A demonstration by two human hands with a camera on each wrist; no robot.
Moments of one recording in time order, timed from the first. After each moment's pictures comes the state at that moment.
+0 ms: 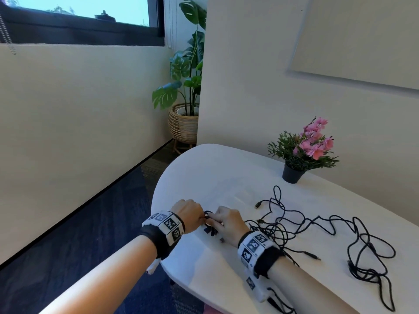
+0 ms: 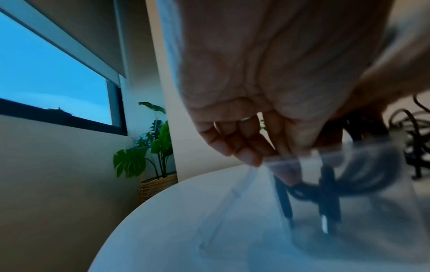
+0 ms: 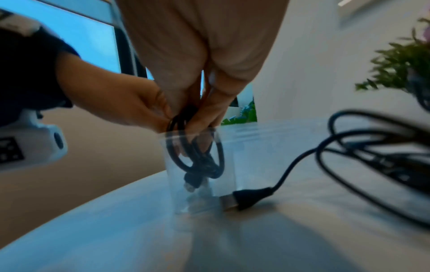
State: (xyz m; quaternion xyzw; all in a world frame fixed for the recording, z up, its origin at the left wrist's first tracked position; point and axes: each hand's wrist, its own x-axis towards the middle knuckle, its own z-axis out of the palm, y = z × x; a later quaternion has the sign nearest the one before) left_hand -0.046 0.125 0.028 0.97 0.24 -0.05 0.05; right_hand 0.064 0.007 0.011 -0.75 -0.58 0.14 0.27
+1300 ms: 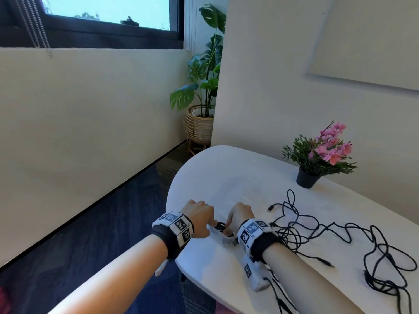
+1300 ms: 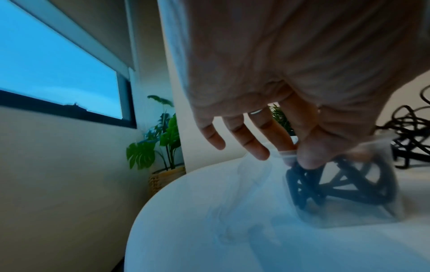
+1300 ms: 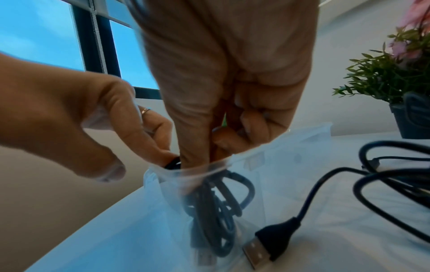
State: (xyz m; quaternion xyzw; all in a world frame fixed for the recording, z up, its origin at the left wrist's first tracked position) left_hand -0.068 0.115 0.037 0.97 0.22 -0.08 0.07; right_hand 0.058 0.030 0.030 -0.87 -0.41 0.22 0.15
